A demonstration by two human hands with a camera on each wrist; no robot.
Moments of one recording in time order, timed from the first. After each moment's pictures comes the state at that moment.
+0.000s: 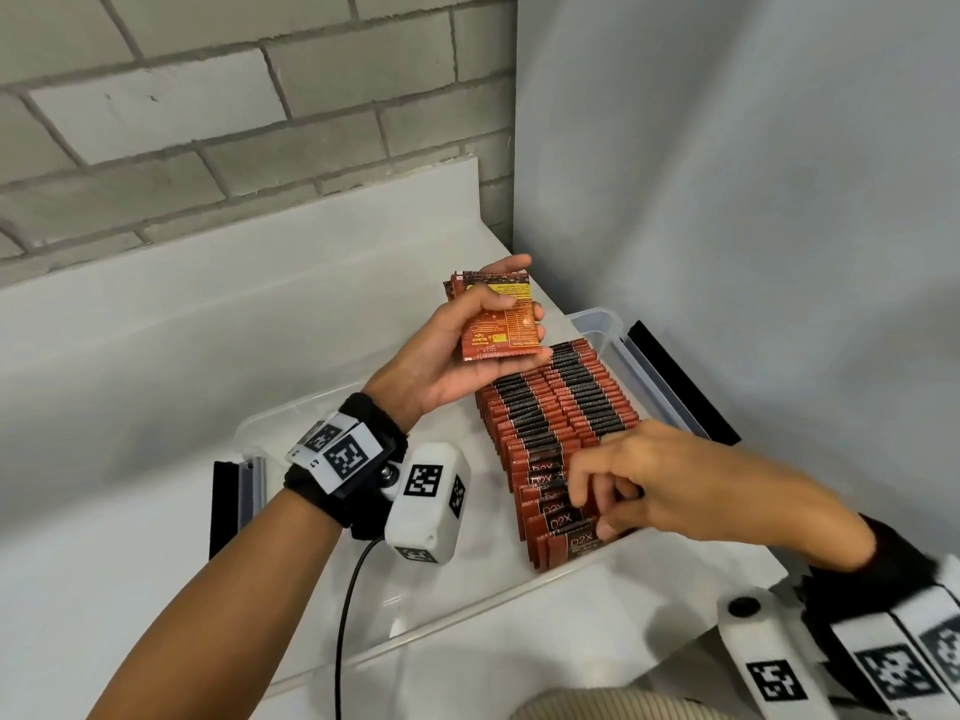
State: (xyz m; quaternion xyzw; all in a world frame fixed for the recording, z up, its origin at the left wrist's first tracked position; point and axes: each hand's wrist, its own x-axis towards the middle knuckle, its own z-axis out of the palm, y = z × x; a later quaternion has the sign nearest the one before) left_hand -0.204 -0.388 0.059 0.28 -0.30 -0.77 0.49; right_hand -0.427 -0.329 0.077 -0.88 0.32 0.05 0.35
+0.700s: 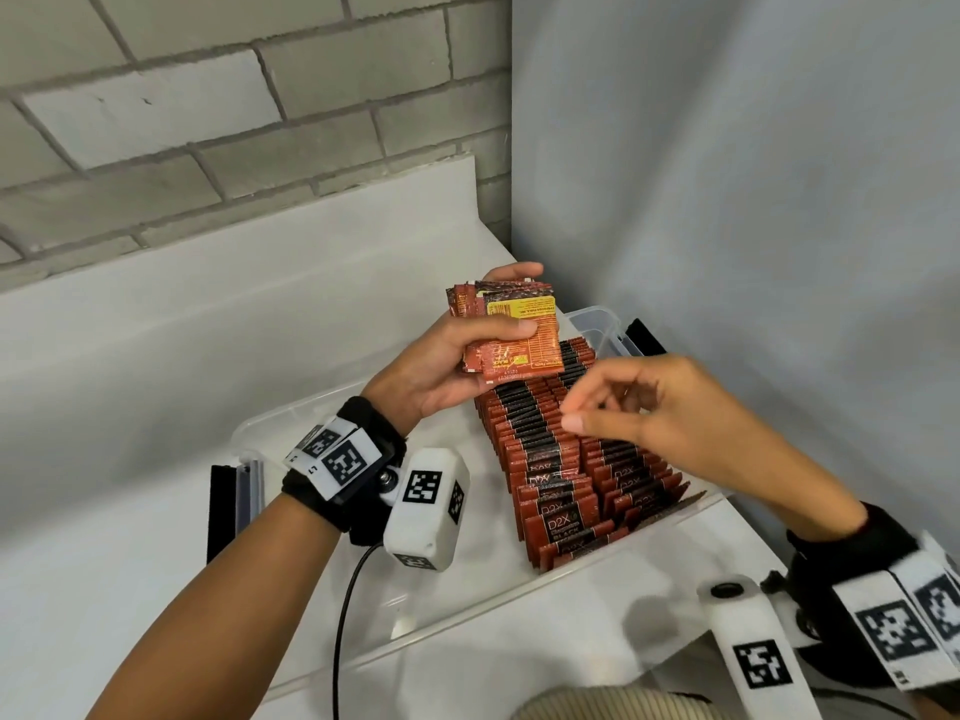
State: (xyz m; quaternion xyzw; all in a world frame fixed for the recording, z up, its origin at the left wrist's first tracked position) left_hand -0.208 -0.387 0.057 0.26 -0.39 -0.75 0.46; right_hand -0.422 -0.342 0.085 -0.75 0.41 -0.24 0.46
